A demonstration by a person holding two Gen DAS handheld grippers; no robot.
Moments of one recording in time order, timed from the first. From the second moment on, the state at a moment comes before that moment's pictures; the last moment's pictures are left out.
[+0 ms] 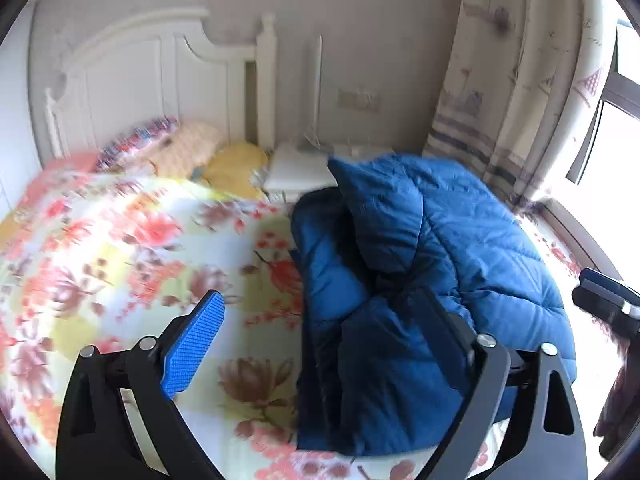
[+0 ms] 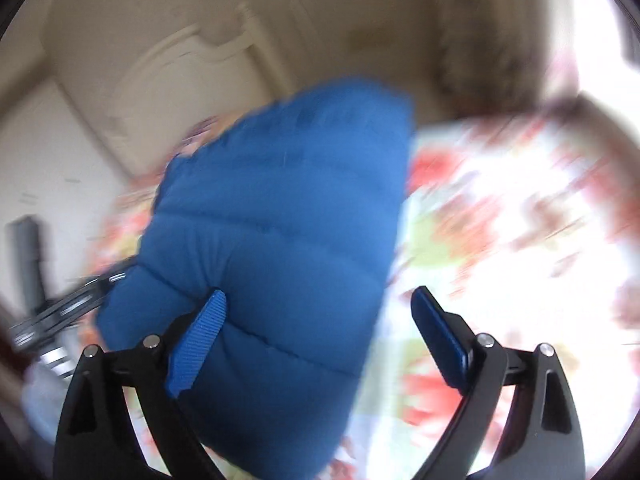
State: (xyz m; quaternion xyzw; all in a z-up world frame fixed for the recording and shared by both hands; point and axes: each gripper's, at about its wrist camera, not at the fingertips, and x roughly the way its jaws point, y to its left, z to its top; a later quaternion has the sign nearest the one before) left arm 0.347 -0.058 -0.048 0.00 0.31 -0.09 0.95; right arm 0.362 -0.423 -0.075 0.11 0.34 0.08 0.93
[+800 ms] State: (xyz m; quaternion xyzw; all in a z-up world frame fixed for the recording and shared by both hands) left arm 0.220 -0.096 0.023 0.05 0.21 -0.01 0.98; right arm 0.150 -0.331 0.025 -0.01 0.13 -0.02 0.99
